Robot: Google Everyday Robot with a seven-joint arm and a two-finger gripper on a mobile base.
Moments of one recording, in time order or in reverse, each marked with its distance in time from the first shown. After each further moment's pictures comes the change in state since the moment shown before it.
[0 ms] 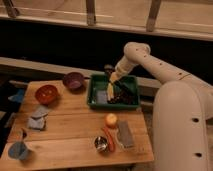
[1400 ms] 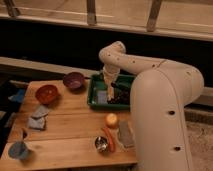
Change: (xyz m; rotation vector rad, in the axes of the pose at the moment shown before) arm 0.001 0.018 0.021 0.332 0.245 -0.054
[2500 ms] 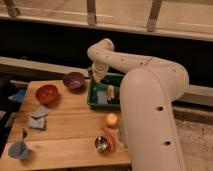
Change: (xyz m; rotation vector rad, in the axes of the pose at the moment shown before) arm -0.052 0.033 -0.005 -0.011 -0.074 -0.134
